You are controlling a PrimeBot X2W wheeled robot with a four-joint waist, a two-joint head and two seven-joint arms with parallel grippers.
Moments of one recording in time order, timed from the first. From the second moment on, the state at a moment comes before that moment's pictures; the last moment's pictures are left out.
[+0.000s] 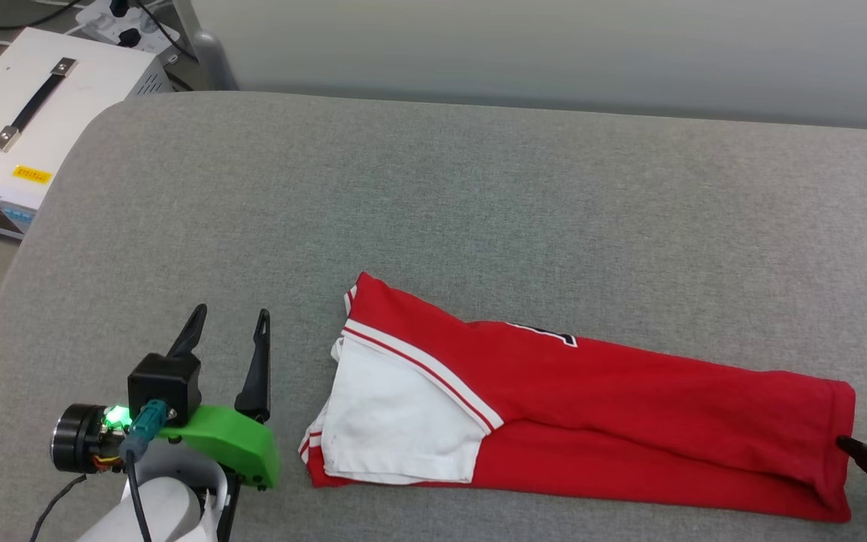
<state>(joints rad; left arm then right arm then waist) -0.28 0.63 -0.72 0.05 -0.71 0.45 -0.26 0.01 -0.65 0.05 0.17 0.96 0.13 0.59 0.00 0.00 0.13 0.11</state>
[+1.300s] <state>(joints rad) 0.00 0.18 -0.16 0.07 -0.14 0.14 -0.26 -0.10 -0.68 0.25 0.43 1.04 0.13 0.39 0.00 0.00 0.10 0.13</state>
